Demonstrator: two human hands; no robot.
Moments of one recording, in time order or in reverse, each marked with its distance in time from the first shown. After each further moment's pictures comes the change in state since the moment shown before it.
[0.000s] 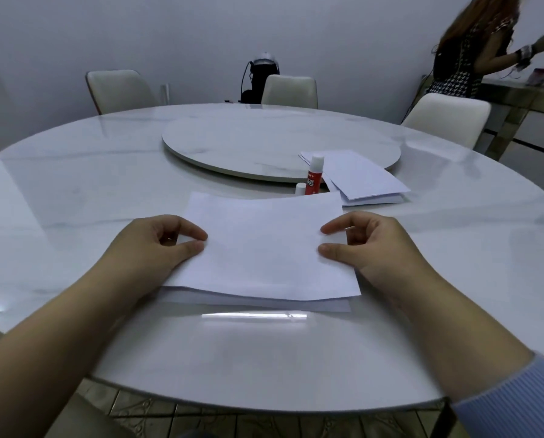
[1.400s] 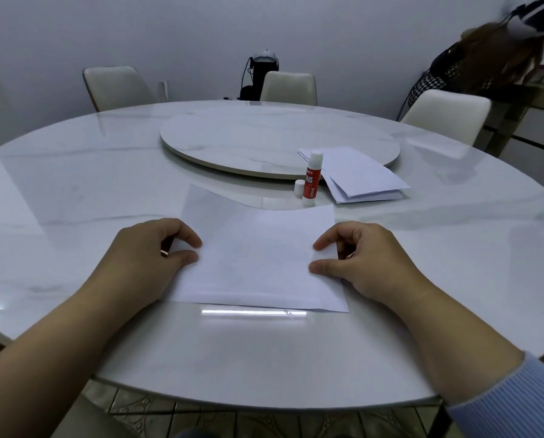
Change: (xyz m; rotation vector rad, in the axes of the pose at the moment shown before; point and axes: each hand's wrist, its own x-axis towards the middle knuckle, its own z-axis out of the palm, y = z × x) left_hand -0.001 -0.015 0.001 0.301 0.034 0.198; right_hand -0.003 0.007 0.005 -0.333 -0.033 -0.089
